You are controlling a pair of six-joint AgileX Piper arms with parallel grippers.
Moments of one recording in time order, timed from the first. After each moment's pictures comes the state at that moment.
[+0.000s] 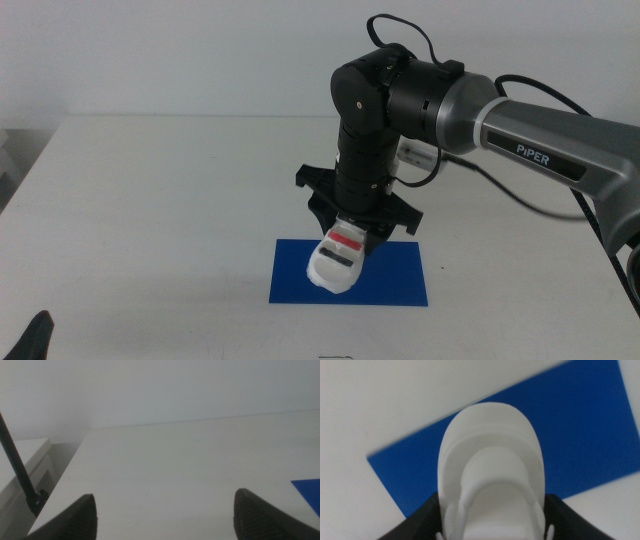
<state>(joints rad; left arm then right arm) -0.02 -0.01 0.03 -0.01 0.18 0.07 0.69 2.13 -1.85 0.00 1.22 1.13</state>
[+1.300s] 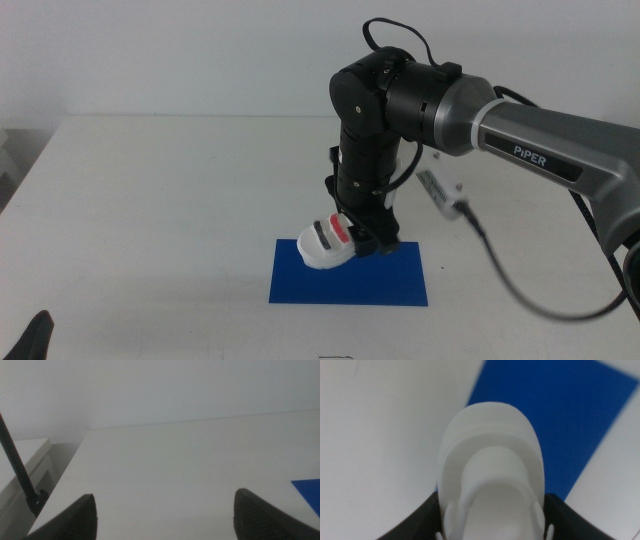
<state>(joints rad) -0.02 -0.01 0.03 -0.01 0.18 0.07 0.69 2.14 -1.85 -0.06 1.22 1.90</state>
